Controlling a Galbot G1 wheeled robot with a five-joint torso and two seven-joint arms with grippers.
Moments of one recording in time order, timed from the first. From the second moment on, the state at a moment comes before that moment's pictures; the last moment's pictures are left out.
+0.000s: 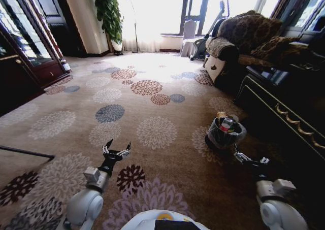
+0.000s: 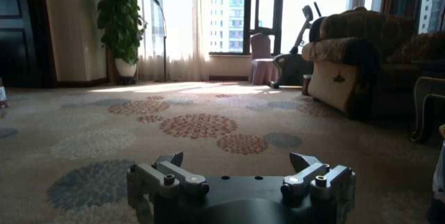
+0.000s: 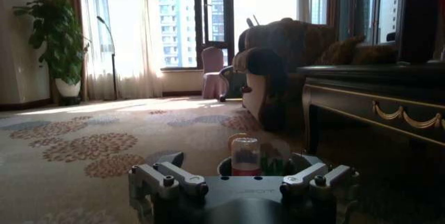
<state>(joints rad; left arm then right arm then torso) 1.69 -1.23 -0.65 -2.26 -0.33 0.14 -0.01 -1.70 1.25 0.93 2.08 0.52 -0.01 -0.02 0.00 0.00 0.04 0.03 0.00</state>
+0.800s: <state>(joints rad) 1.69 -1.23 -0.65 -2.26 -0.33 0.14 -0.01 -1.70 1.25 0.92 2.08 0.52 -0.01 -0.02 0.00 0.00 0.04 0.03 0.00</state>
